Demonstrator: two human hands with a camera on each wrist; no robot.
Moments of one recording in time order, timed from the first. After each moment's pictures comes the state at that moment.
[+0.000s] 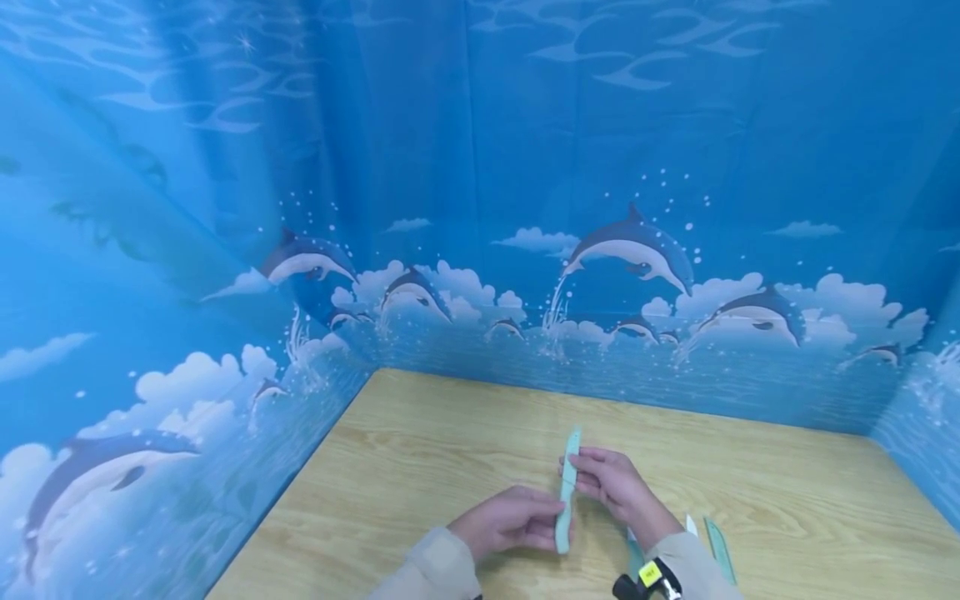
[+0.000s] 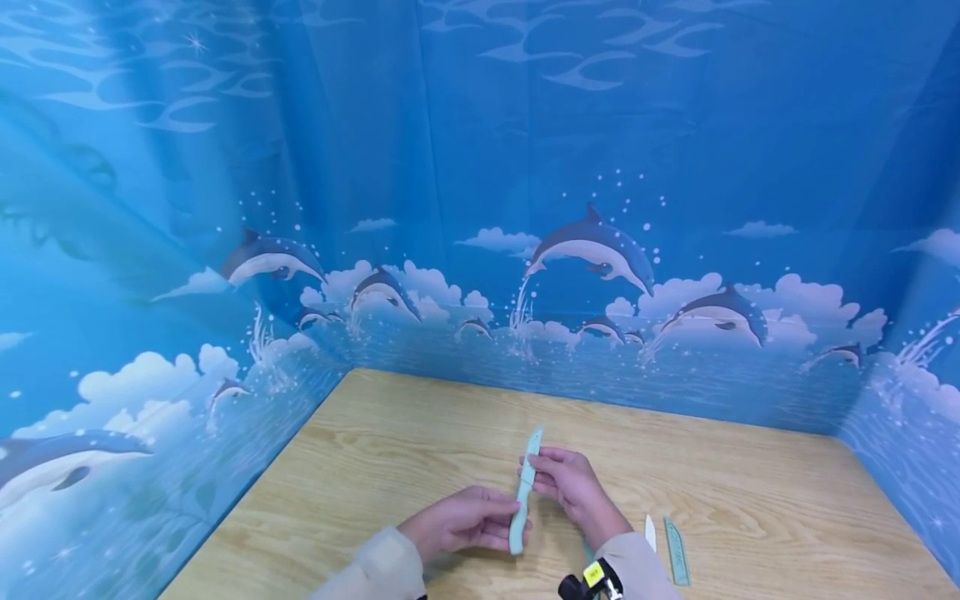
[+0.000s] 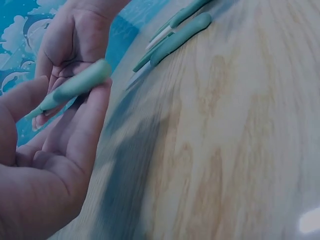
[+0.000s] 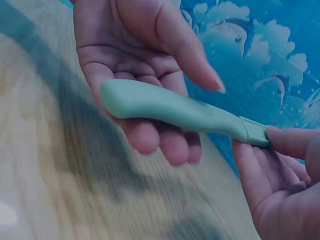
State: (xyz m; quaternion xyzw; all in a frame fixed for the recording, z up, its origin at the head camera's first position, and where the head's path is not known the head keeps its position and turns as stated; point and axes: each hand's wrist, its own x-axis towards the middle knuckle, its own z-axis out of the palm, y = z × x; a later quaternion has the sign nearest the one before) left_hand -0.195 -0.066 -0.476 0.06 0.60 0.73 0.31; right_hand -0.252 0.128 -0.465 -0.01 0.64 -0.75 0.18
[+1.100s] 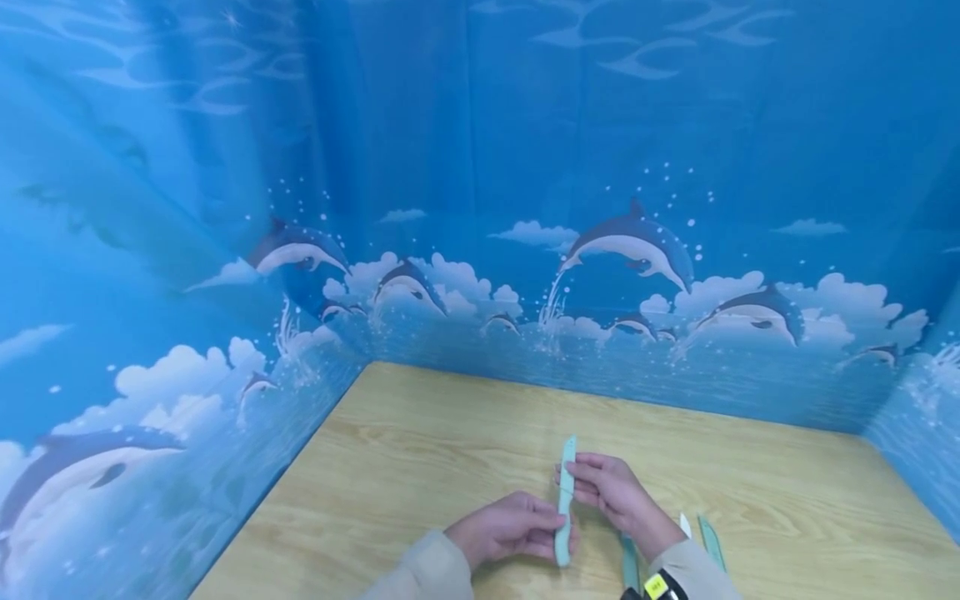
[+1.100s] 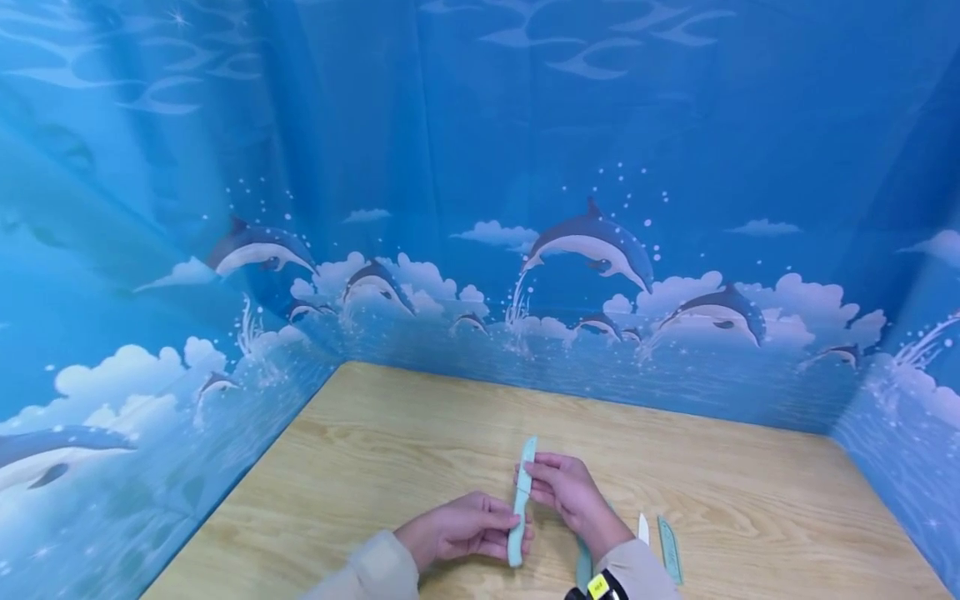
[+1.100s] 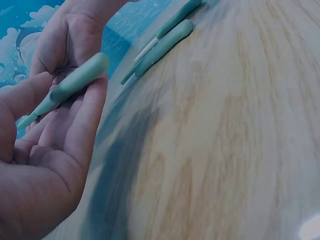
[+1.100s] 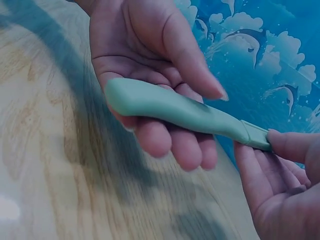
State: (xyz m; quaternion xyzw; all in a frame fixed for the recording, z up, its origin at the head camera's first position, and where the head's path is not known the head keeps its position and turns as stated) left_hand -0.194 -0.060 -0.490 0.10 0.59 0.73 0.33; right_hand -0.245 0.136 -0.467 -0.05 0.63 -0.75 0.22
